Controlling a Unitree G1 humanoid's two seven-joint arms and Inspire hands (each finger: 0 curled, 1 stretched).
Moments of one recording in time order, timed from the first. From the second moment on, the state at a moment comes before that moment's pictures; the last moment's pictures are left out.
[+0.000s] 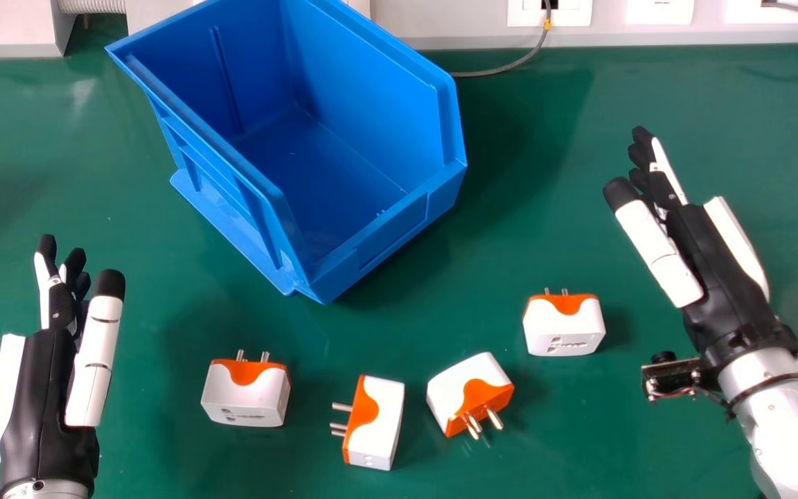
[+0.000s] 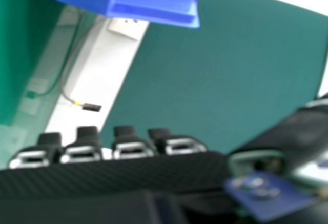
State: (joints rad) left arm 0.31 0.18 0.26 0.06 -0.05 -0.34 -0.05; right arm -0.02 -0.27 -0.05 0.10 -0.10 -0.14 0.16
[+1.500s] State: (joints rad) left arm 0.29 0.17 0.26 0.06 -0.08 -0.34 -0.06; right arm -0.05 -0.39 0.00 0.16 -0.24 -0.22 0.18
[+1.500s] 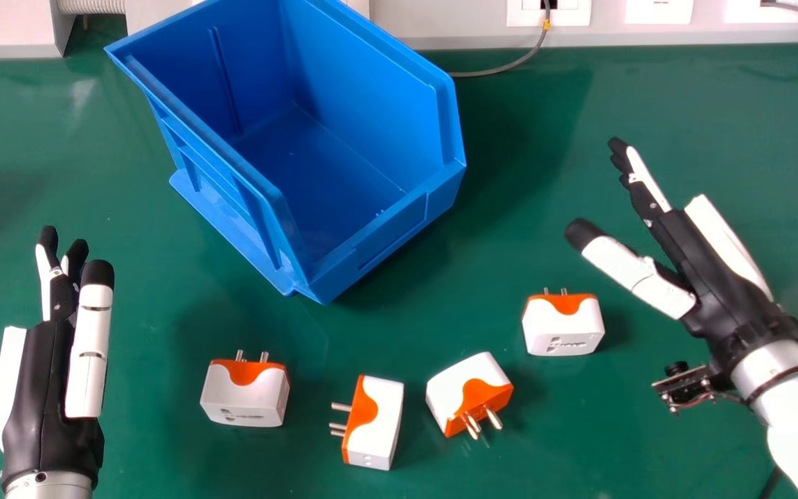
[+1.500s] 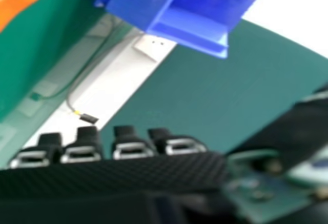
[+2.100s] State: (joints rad) left arm 0.29 0.17 0.26 0.06 -0.07 -0.33 -0.06; right arm -0.05 -0.52 0.08 0.05 -0.40 -0.11 0.30
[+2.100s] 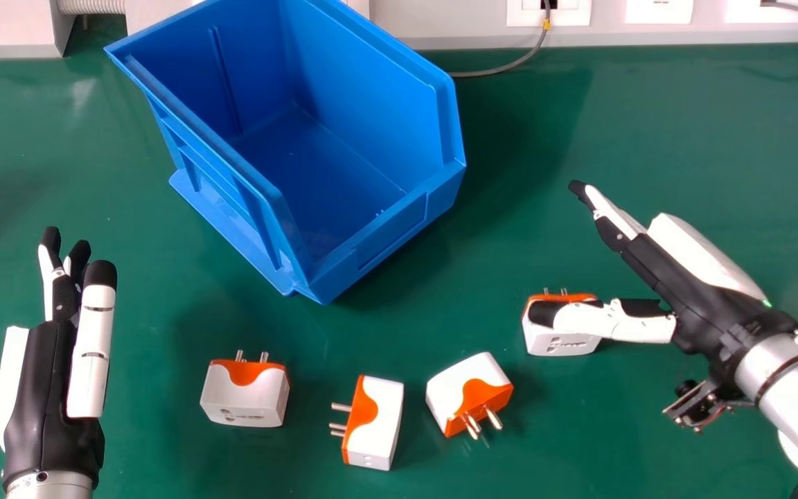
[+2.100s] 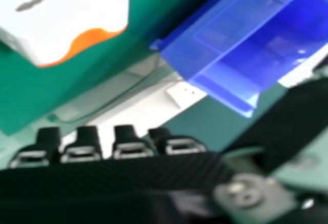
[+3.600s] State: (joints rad) left arm 0.25 0.17 0.26 0.01 -0.10 -0.22 -0.08; right arm -0.42 -0.58 0.37 0.43 -0.67 -0.06 0.43
